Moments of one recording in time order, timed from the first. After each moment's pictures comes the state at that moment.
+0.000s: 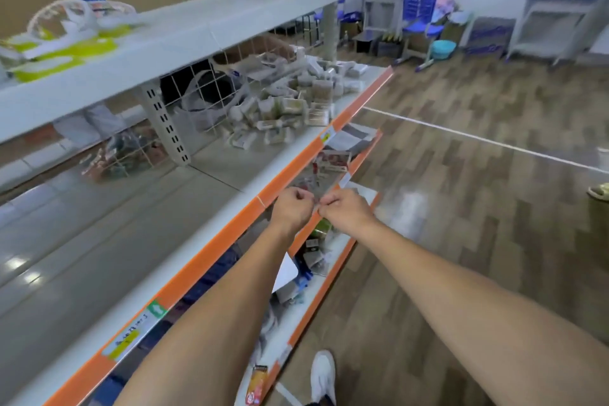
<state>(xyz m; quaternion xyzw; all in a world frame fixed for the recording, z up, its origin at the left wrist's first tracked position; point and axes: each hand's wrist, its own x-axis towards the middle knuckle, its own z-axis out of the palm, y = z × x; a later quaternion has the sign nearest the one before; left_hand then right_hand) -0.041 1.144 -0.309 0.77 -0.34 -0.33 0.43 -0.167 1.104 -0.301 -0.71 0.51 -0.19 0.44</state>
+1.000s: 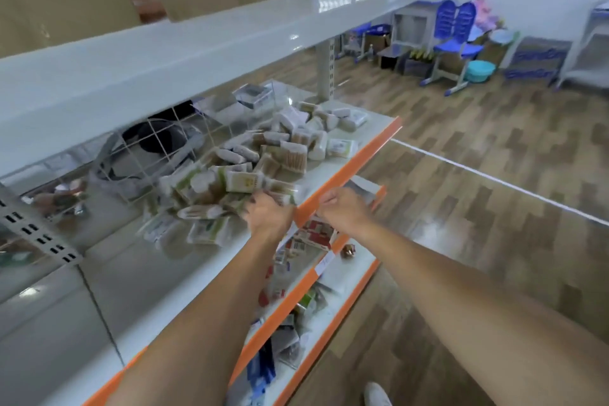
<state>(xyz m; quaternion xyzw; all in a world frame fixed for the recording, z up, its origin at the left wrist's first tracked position) 0.009 0.778 -0.310 0.90 -0.21 -0.18 0.34 -0.130 0.711 -0.289 -0.75 0.46 -0.16 0.45</state>
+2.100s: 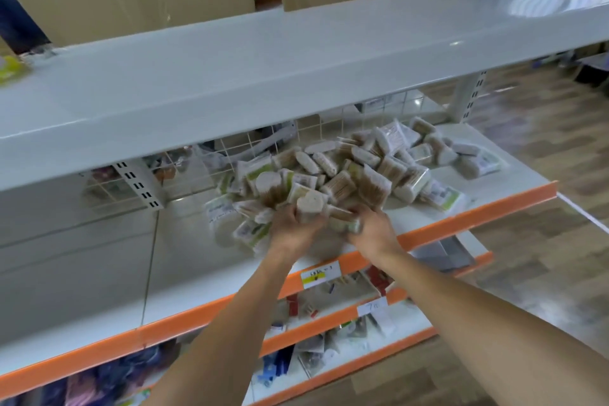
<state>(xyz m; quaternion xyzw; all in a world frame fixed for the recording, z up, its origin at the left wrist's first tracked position) 0.059 0.764 -0.323 0.85 -0.07 -0.14 0.51 -0.019 0.608 -0.345 -0.91 0.23 -0.06 0.35</state>
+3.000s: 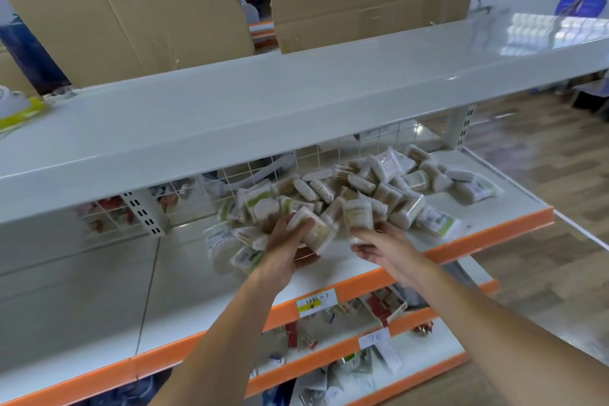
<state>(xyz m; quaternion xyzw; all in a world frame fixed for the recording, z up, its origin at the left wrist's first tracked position) 0.060 0.764 -0.300 0.62 0.00 -0.29 0.73 -0.028 0.566 -0.334 -0.56 0.21 -0.04 0.80</state>
